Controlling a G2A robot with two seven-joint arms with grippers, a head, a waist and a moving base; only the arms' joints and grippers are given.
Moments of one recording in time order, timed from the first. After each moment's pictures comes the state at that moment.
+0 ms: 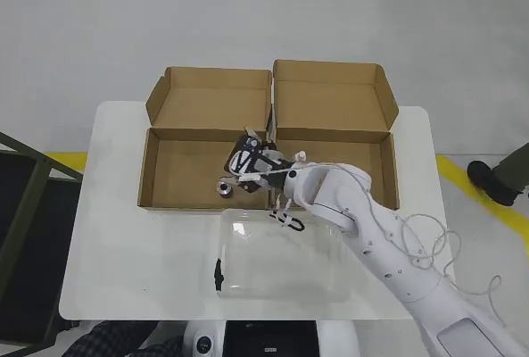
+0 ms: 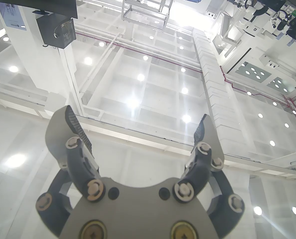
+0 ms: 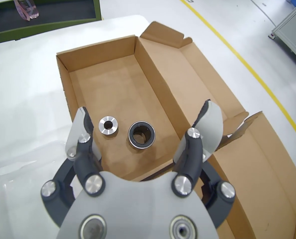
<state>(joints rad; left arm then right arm) -0.03 -0.30 -0.61 -1.22 3.05 0.21 0.06 -0.86 -1.30 0.87 -1.73 -1.23 -0.42 0.52</state>
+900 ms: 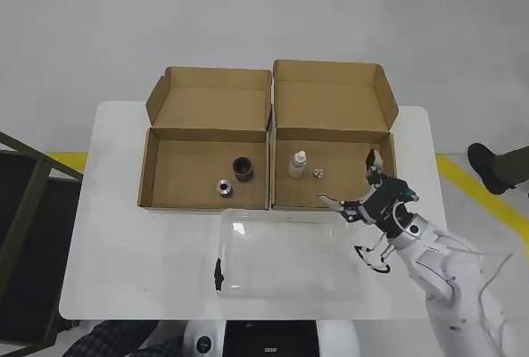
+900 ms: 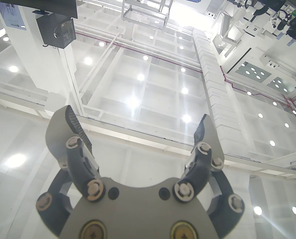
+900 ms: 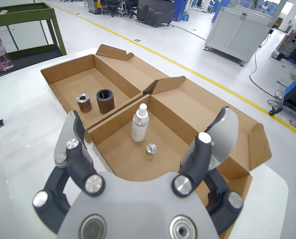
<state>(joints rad) -0.03 -0.30 -0.61 -1.22 3.05 0.21 0.06 -1.54 -1.18 1.52 -2.01 -1.32 -0.56 0.04</state>
